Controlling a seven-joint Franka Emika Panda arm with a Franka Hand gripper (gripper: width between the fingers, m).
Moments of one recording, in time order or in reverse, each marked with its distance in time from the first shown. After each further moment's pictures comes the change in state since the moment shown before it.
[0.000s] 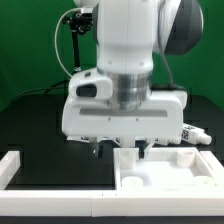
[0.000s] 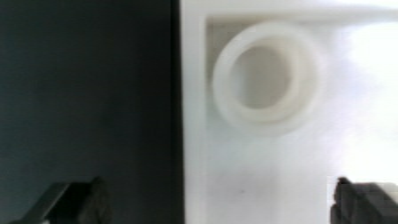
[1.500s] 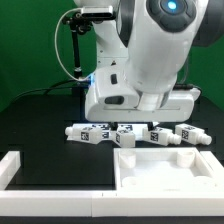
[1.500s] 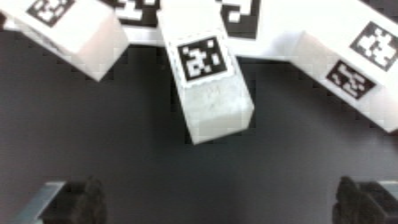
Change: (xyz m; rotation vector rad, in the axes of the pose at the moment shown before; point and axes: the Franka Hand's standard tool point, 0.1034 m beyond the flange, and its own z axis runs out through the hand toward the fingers) arm -0.090 -0.026 0.006 -0.064 -0.594 -0.110
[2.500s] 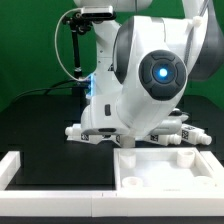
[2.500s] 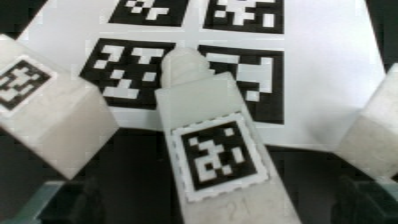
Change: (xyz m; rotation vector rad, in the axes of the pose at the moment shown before) arm -0.013 0.002 0.057 0.001 -0.213 0.015
